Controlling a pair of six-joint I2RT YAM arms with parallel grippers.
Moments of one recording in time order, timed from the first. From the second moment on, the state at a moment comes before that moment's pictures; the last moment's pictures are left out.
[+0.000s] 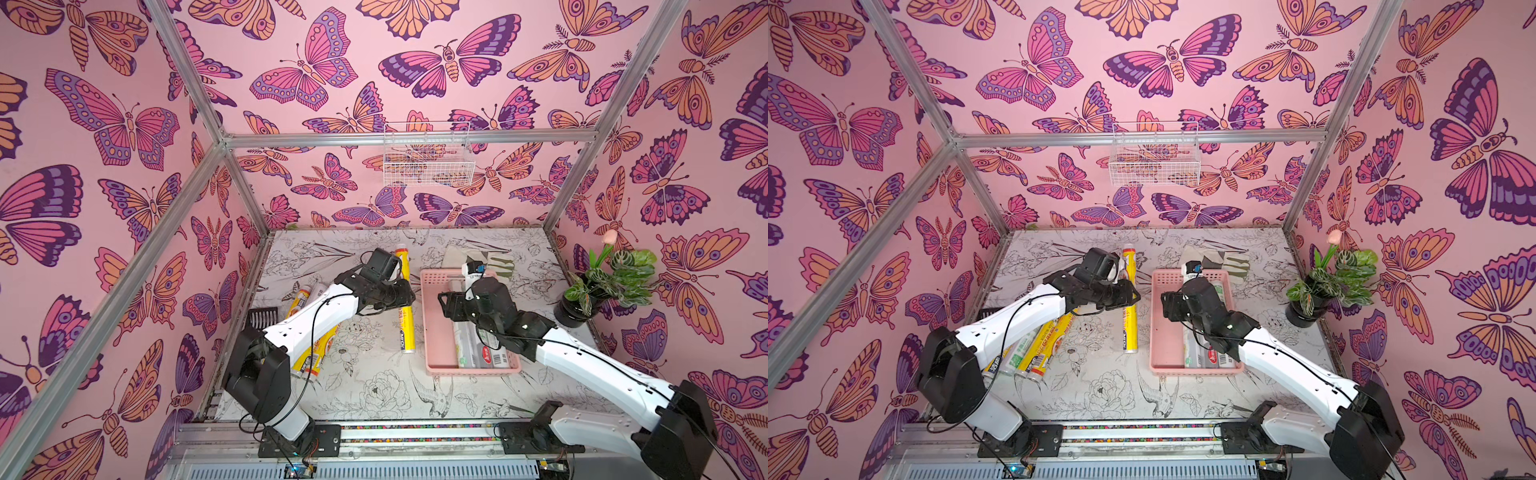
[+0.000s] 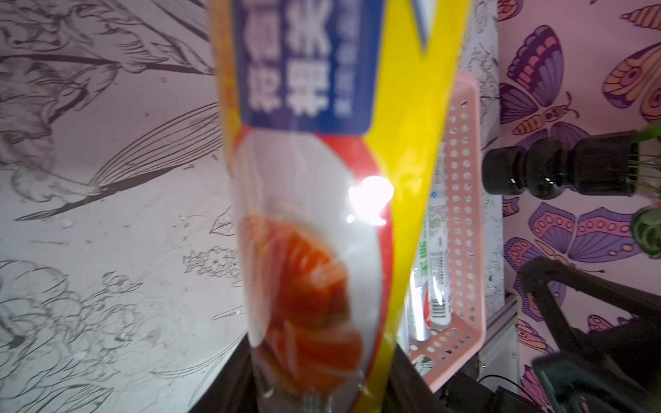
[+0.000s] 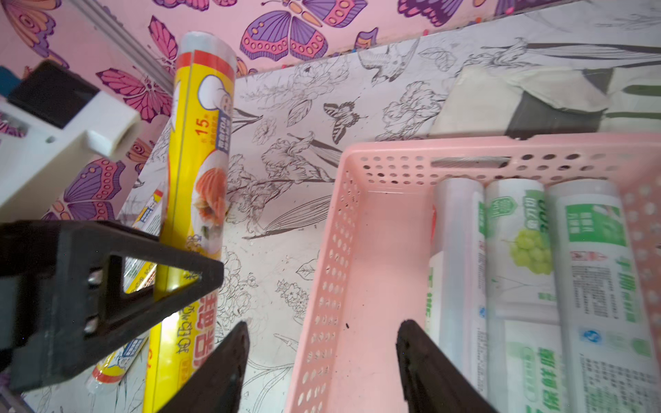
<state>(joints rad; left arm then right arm) -0.64 1.60 1.29 -0.56 0.26 -0.69 0.74 1.15 0.85 -0.27 0.15 0.57</state>
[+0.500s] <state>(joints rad) -0.80 1.87 1.46 -0.47 0.32 -0.81 0.54 1.00 0.71 -0.35 0.10 0.65</state>
